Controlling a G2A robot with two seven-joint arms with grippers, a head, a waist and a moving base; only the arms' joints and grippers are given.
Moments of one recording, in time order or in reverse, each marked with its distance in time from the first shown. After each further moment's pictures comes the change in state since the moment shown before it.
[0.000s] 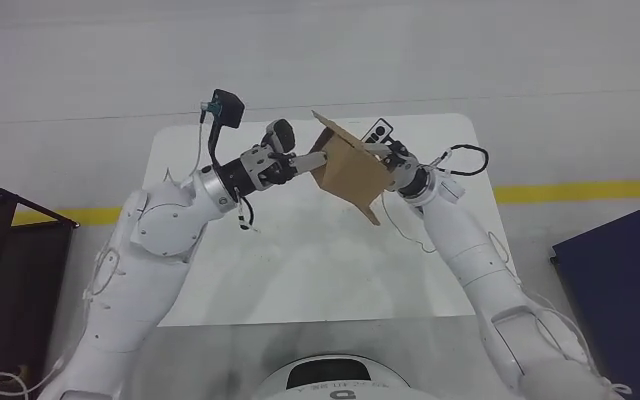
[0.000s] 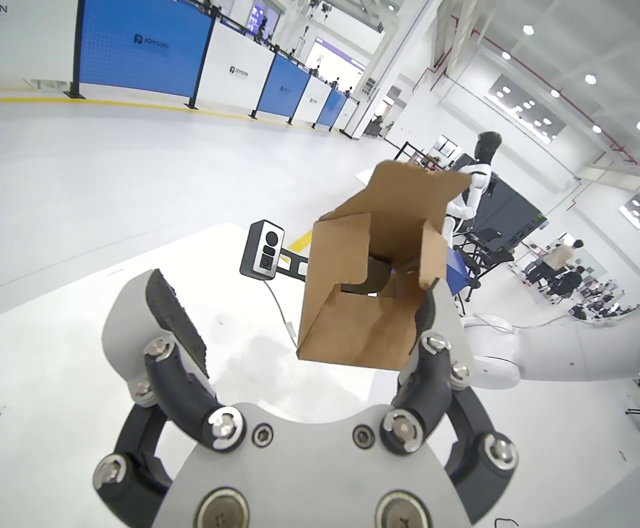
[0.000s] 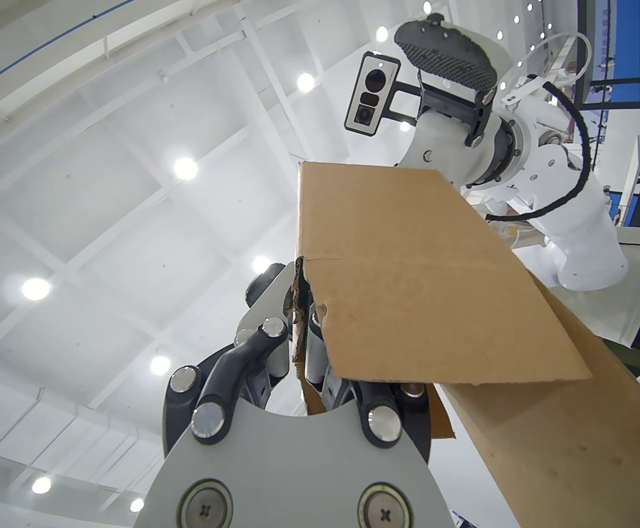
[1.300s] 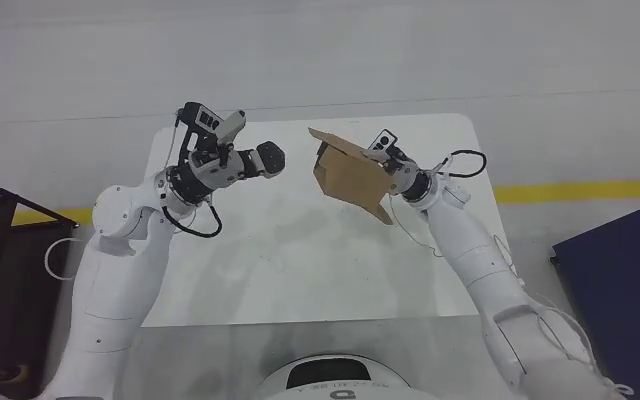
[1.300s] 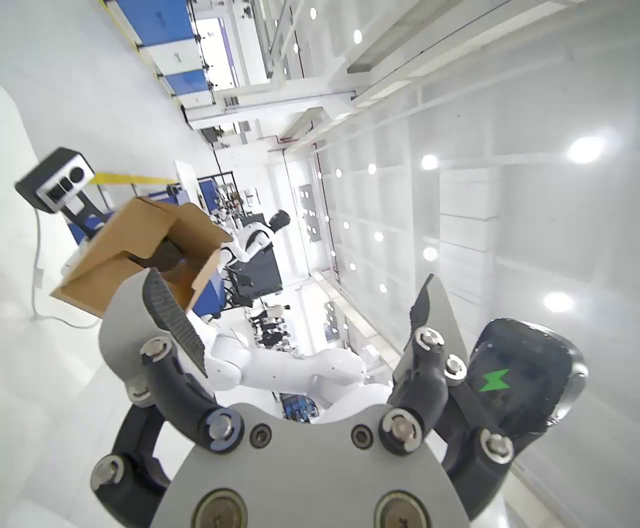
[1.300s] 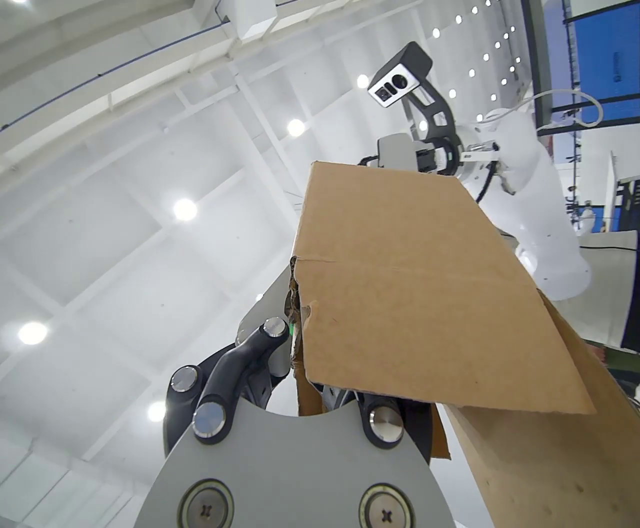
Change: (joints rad) left arm 0.036 0.009 -0.132 0.112 -1.087 0.364 -0.315; right arm 0.006 0.015 0.025 0.103 -0.101 -0.014 -0.009
